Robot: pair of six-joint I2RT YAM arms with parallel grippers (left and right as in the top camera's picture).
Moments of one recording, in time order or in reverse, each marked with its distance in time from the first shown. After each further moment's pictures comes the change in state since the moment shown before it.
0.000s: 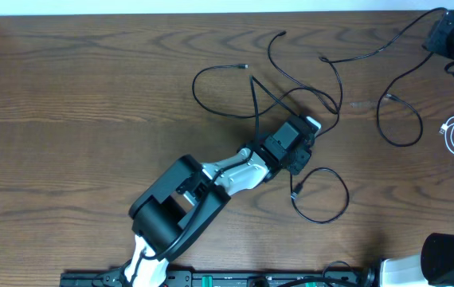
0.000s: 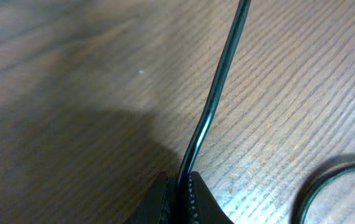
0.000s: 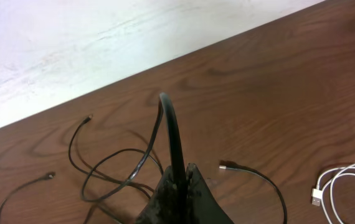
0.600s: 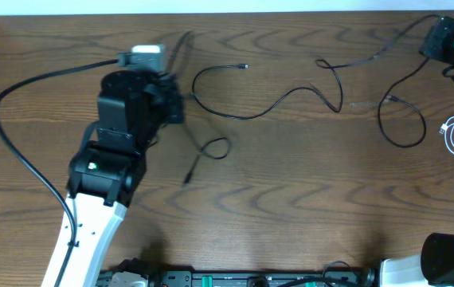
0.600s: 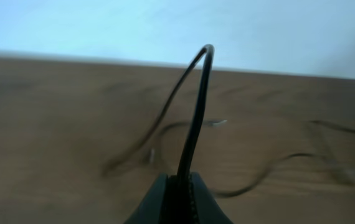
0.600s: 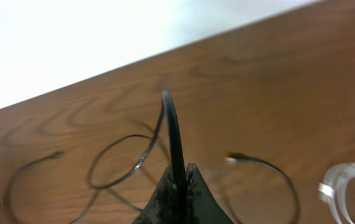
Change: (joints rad) left arm 0.607 -0.883 0.001 -0.534 -0.115 -0.080; right arm 0.002 0.000 -0.005 -0.030 -0.086 -0.055
